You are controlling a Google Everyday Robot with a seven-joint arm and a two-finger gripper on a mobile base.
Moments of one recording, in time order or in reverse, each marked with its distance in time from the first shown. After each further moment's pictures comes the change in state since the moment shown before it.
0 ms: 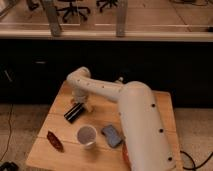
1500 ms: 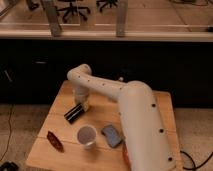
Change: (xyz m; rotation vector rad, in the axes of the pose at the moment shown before) arm -0.009 0.005 -0.007 -0.048 -0.043 0.083
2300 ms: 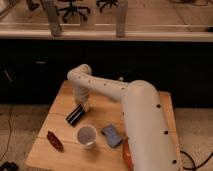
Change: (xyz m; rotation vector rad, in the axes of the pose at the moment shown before) arm -0.007 0.008 -0.008 0.013 0.006 -0.006
